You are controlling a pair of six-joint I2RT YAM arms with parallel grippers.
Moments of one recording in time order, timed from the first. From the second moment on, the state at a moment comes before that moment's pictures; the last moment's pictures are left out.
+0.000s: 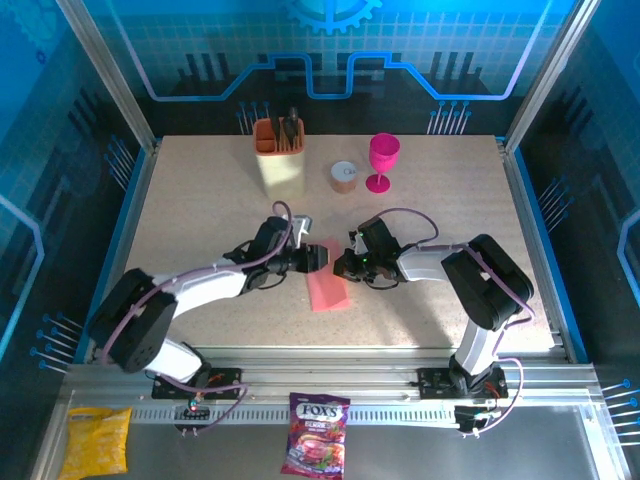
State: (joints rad) left arm -0.62 1.45 0.70 0.10 0.22 -0.56; right arm 0.57 1.77 0.80 0.07 -0.47 0.83
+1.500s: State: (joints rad) left arm -1.02 1.56 0.63 0.15 -0.20 -0.43; right arm 0.58 1.69 0.76 0.02 -0.45 0.85
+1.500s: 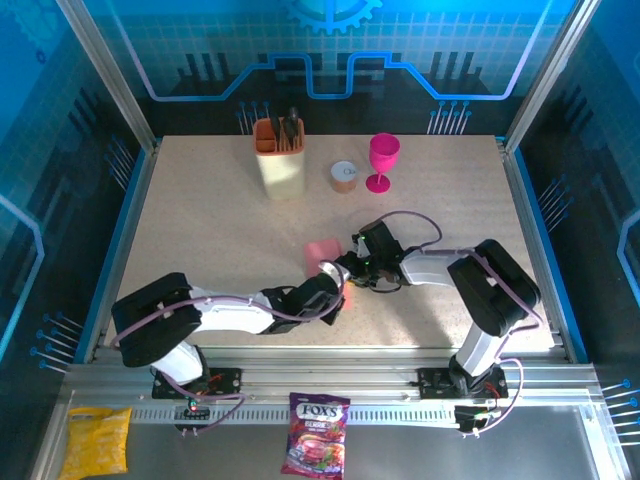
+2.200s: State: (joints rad) left arm -1.00 1.48 0.59 0.17 -0.01 -0.50; right arm 0.56 1.77 1.02 -0.23 -0.47 0.58
